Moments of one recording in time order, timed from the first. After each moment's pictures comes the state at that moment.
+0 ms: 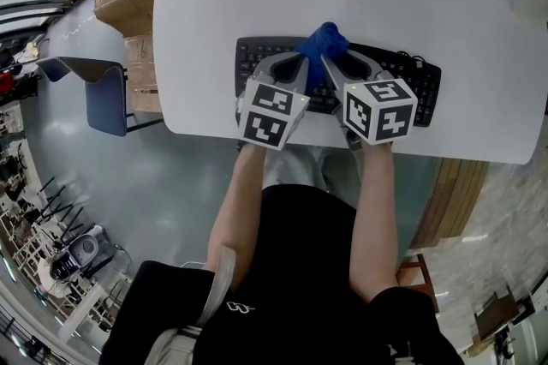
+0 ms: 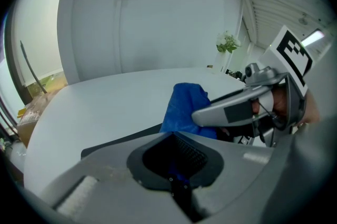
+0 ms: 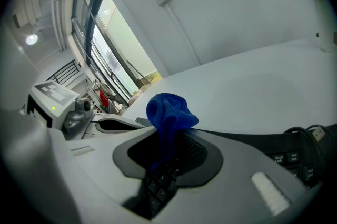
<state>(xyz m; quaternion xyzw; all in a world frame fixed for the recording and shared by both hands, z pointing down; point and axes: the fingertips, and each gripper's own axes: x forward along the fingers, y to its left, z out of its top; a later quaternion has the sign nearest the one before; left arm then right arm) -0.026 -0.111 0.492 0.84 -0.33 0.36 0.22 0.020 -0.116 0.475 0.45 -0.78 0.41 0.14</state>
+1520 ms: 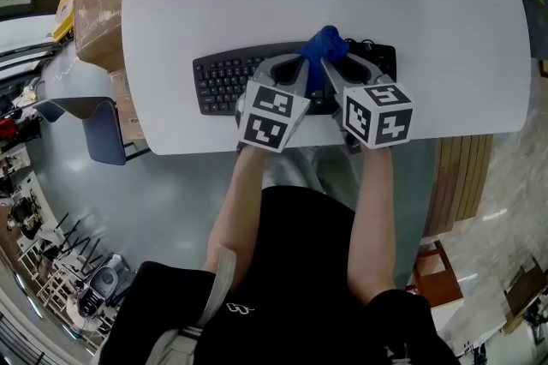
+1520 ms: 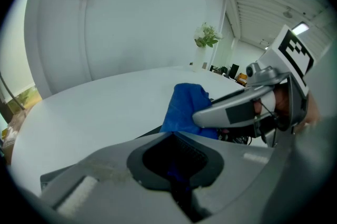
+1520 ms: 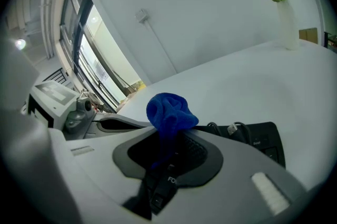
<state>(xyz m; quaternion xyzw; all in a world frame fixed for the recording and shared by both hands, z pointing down) 0.082 -0.090 0.493 0.87 -0.26 0.37 0.19 0.126 -0.086 0.475 0.51 -0.74 0.42 0.11</state>
